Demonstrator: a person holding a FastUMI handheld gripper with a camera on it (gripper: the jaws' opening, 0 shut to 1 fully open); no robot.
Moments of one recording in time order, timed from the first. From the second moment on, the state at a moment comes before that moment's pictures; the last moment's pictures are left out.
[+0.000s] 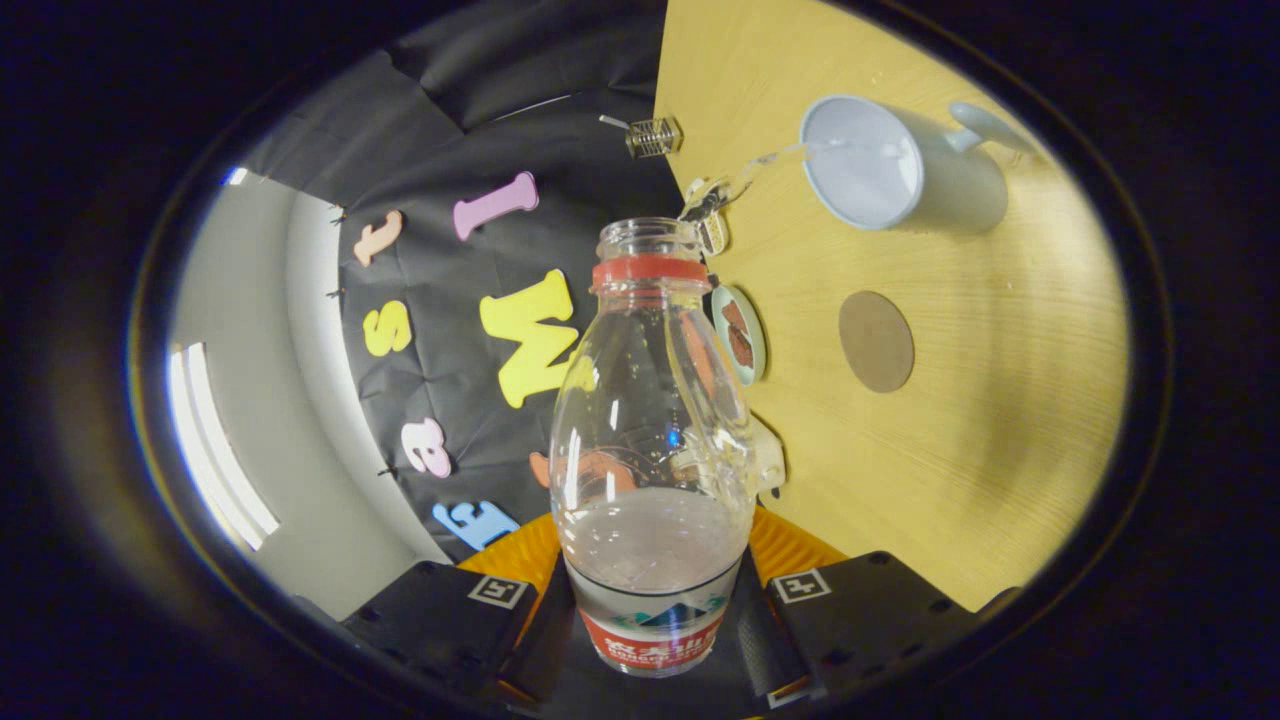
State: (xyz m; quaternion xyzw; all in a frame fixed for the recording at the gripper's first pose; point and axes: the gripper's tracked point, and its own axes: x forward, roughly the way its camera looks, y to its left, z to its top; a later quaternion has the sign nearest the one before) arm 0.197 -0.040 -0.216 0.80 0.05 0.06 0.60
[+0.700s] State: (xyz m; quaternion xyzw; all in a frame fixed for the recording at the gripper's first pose) arm 0.194 -0.045 -0.199 0.83 0.04 0.07 0.55
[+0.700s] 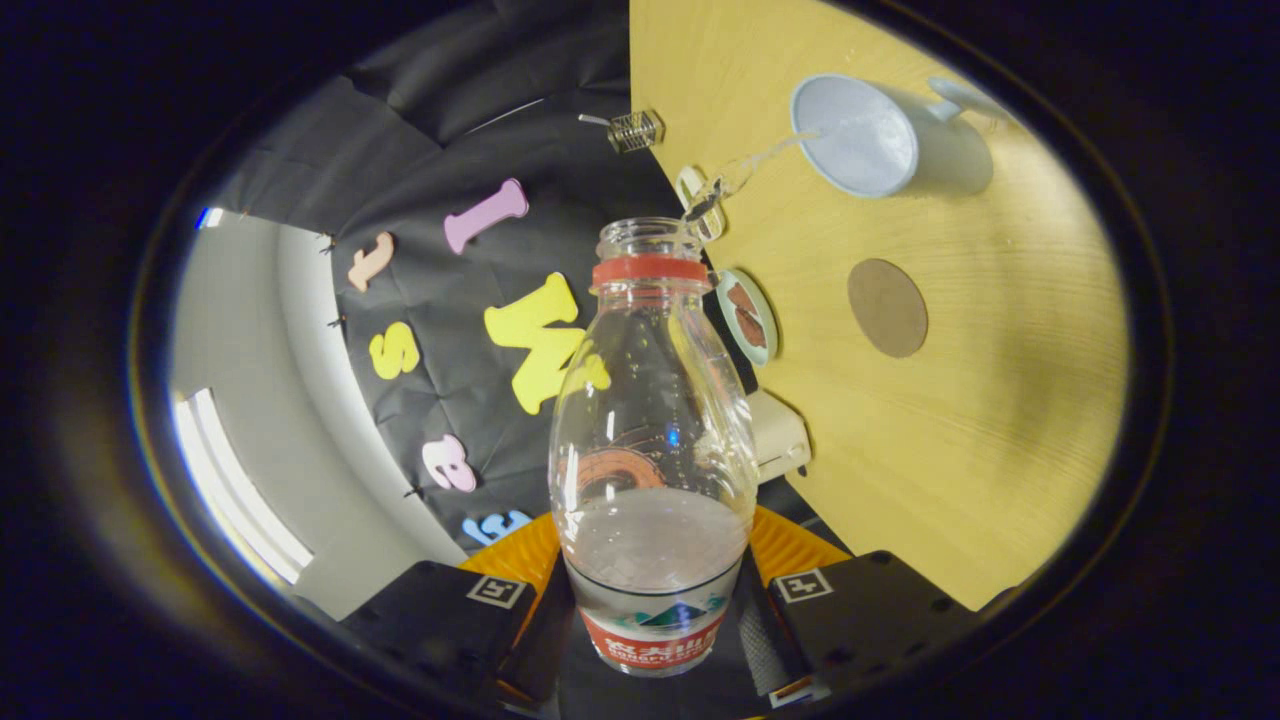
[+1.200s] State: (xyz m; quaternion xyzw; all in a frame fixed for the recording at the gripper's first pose) arm 0.193 -0.065 -0.150 0.87 0.01 0.11 0.49
